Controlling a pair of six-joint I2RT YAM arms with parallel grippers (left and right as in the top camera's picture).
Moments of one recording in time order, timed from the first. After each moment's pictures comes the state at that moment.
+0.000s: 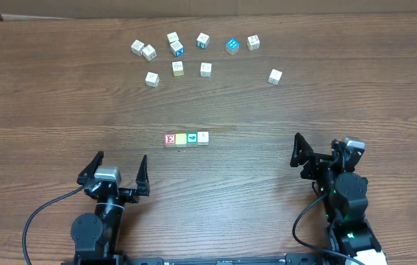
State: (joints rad) left arm 0.02 0.02 0.01 -0.06 0.13 -0.04; right arm 0.15 0.66 0.11 0.27 0.11 0.38
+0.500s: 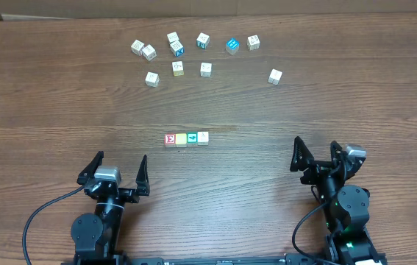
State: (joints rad) left arm 0.02 0.02 0.01 -0.06 0.13 -0.04; right arm 0.15 0.53 0.02 0.33 0.07 0.38
